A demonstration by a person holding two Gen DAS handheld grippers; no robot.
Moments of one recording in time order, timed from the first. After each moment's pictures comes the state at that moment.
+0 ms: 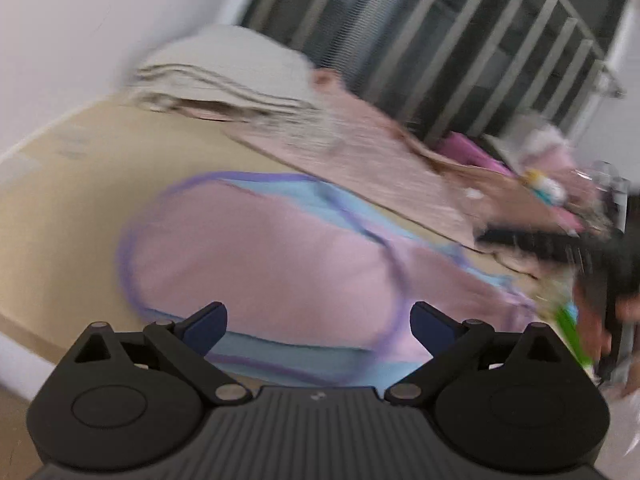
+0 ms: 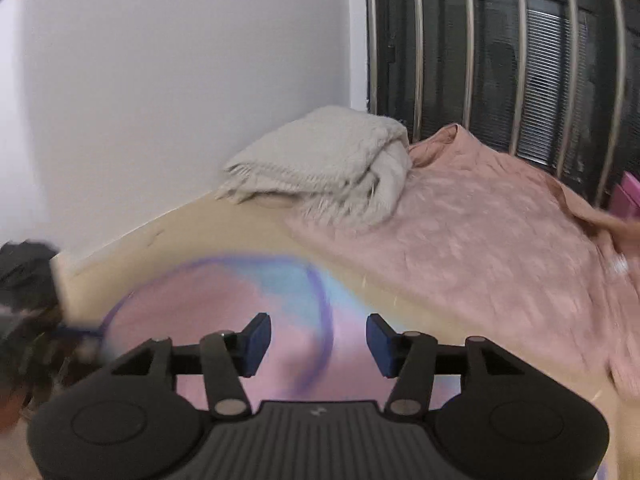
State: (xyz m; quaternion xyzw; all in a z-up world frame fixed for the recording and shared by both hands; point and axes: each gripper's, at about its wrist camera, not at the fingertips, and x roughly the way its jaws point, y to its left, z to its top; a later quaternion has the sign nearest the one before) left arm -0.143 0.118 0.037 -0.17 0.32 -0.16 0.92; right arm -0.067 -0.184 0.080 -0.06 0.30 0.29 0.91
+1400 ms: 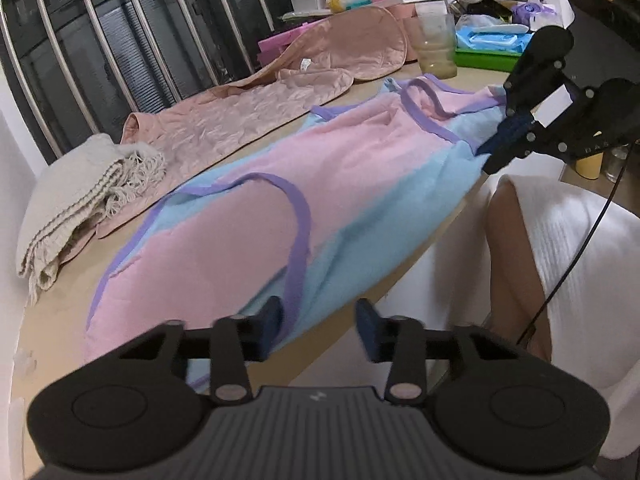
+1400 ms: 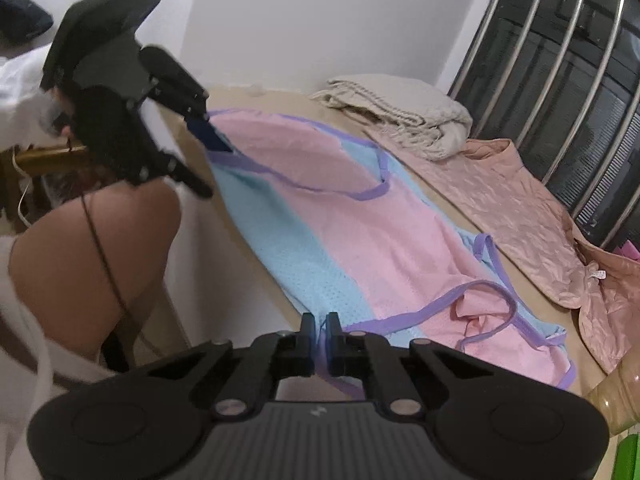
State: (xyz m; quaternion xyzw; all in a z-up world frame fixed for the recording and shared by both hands) left arm -0.194 0.045 0.006 0.26 0.27 -0.28 0.88; right arm -0.204 -0.210 0.003 -0.27 0.26 0.32 0.87
